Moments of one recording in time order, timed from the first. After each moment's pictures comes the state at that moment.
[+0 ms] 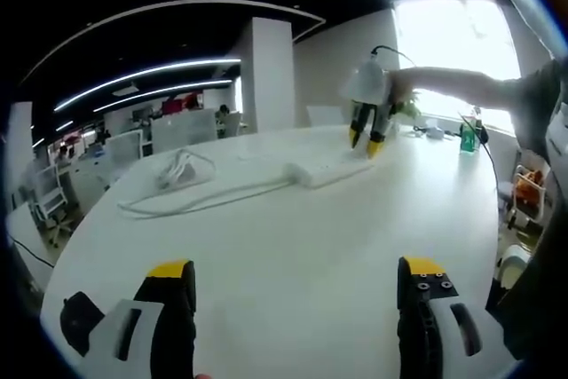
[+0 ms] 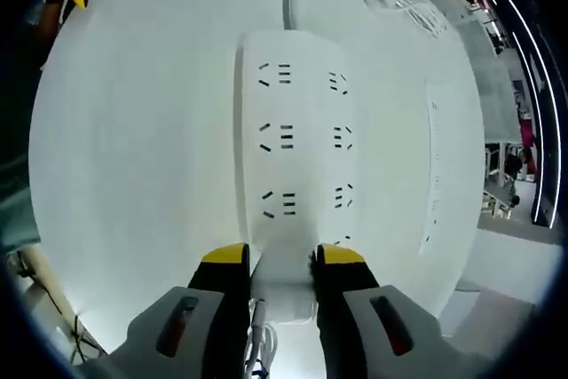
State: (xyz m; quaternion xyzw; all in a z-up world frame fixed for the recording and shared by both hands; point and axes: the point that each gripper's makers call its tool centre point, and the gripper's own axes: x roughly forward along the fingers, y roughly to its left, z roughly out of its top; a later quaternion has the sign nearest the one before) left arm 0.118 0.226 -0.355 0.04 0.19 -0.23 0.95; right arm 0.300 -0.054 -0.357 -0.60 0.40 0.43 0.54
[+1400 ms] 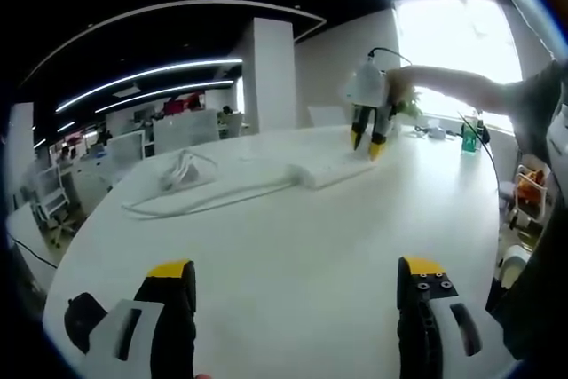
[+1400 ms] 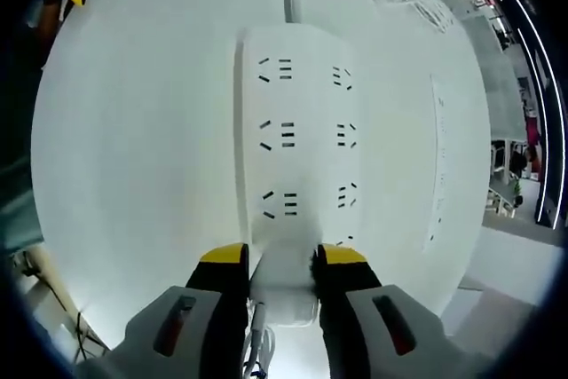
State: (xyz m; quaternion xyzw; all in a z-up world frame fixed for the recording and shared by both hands) left arm 0.116 0.231 -0.354 0.04 0.19 -0.23 0.95; right arm 0.306 -0.056 -0.357 -0.59 0.41 0.43 0.54
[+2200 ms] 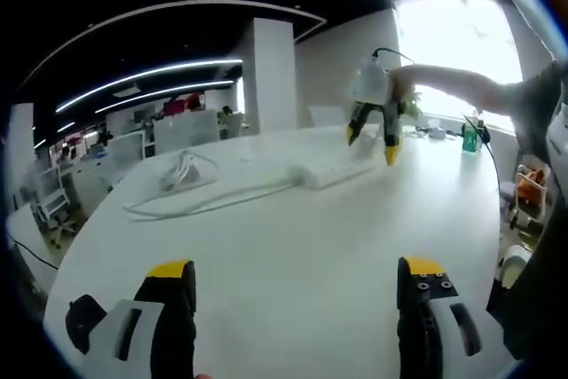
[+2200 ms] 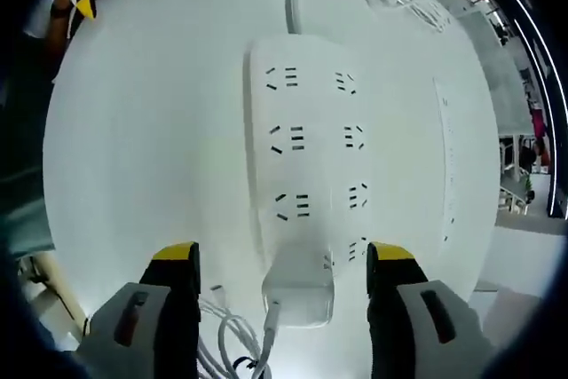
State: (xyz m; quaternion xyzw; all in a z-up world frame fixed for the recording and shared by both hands) left arm 0.119 0.230 -0.352 0.04 0.19 -0.23 0.95; right arm 0.295 -0.056 -0.364 -0.56 0.41 0.47 0.54
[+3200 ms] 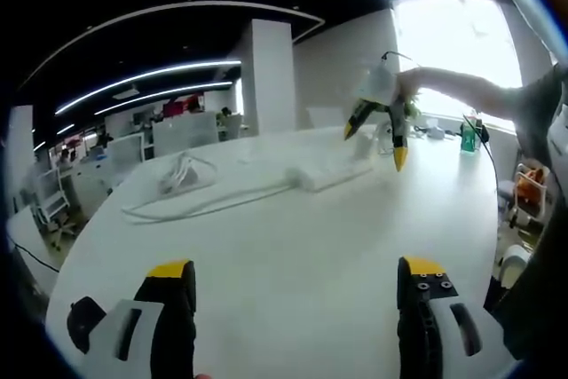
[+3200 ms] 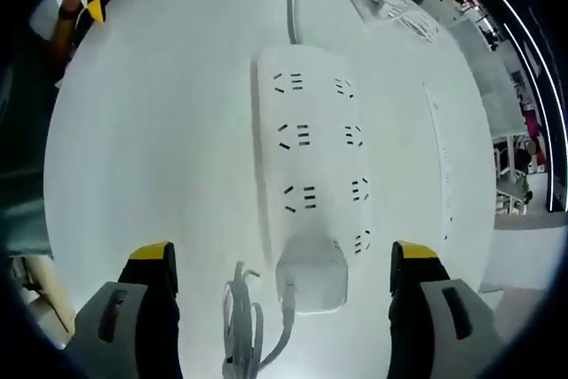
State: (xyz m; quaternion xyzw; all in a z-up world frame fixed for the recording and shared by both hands) left arm 0.116 0.226 -0.349 0.04 0.19 -0.23 0.95; right arm 0.290 -0.059 -0.355 -0.53 0.38 0.47 0.59
